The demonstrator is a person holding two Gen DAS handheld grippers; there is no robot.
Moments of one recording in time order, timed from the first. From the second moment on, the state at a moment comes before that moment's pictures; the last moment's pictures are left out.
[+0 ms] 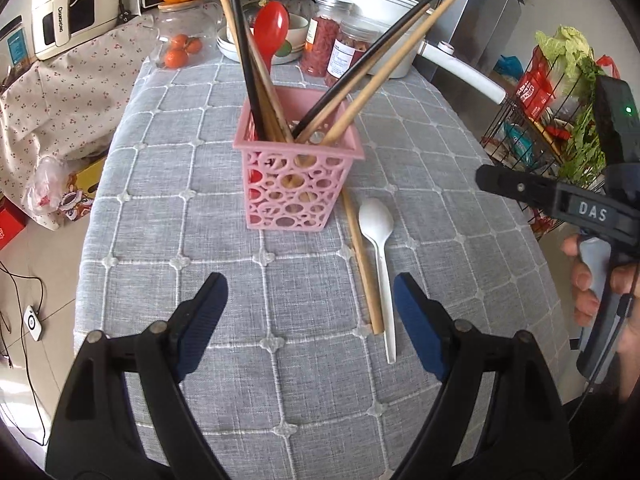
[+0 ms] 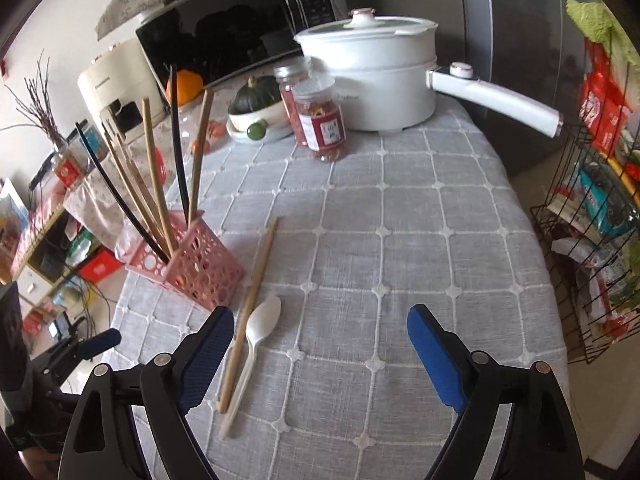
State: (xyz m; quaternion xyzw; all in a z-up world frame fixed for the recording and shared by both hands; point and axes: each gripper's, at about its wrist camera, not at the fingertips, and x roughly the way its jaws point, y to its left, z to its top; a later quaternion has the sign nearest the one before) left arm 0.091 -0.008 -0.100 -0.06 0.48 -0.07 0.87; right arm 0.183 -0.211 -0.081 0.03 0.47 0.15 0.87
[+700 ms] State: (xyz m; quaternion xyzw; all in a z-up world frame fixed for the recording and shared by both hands) left arm 0.090 0.026 -0.089 -0.10 0.48 -0.11 0.87; right arm 0.305 -0.144 -0.164 0.08 0.50 0.24 0.83
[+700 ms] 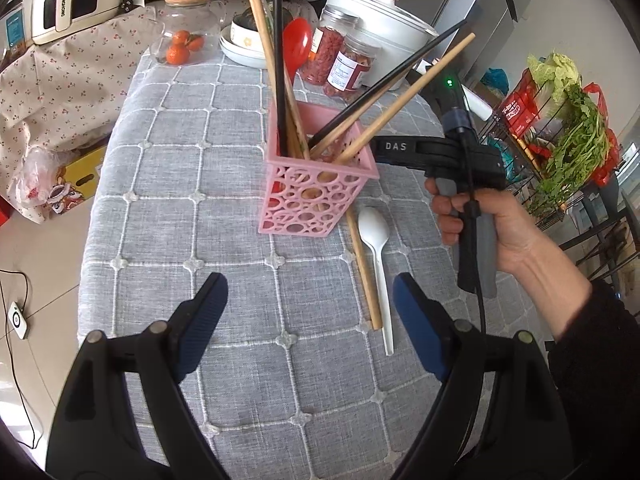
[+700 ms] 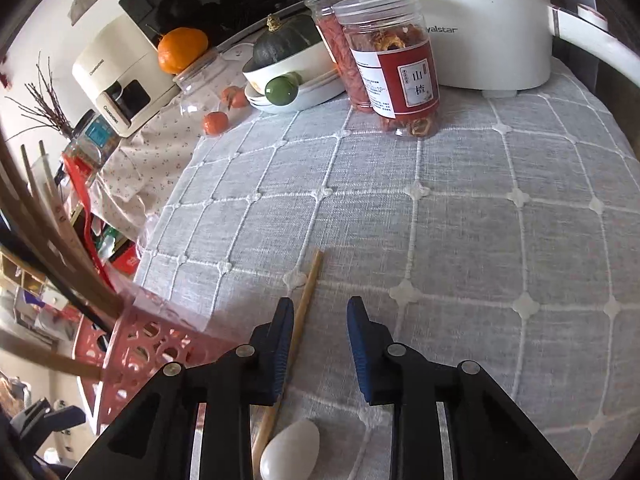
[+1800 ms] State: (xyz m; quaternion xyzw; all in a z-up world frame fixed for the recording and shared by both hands) left arm 0.082 0.029 -0.086 -0.11 0.48 -0.12 0.86; right arm 0.288 -0.151 -0.170 -0.06 0.52 0.20 0.83
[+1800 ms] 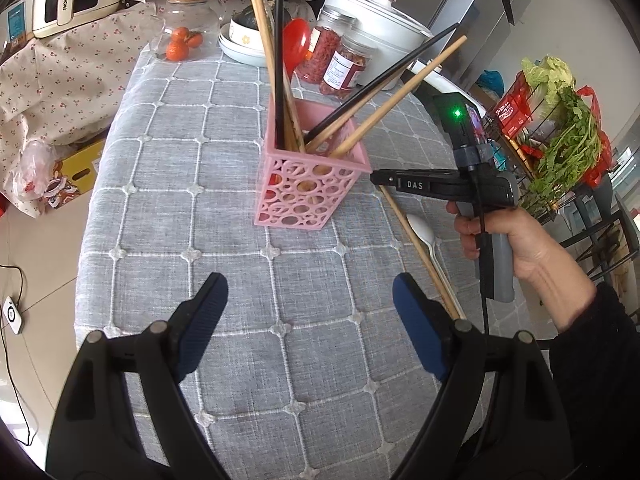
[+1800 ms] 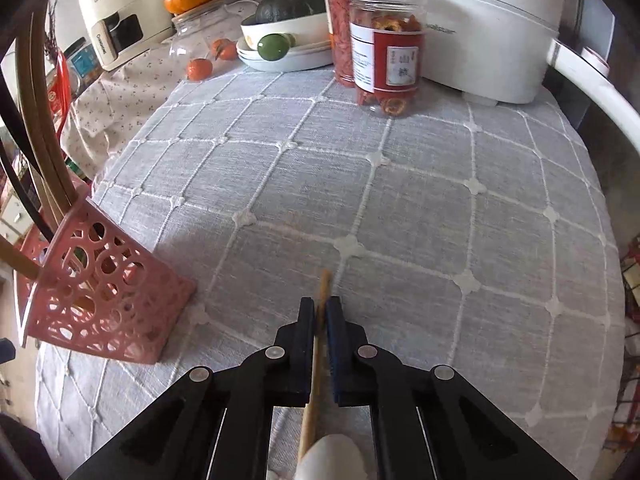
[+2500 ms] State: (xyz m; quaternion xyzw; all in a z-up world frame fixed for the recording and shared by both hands) left arm 0.070 0.009 -0.079 -0.09 0.47 -0.13 0.87; right arm 0.236 -0.147 -0.143 -0.02 0.54 0.16 0.83
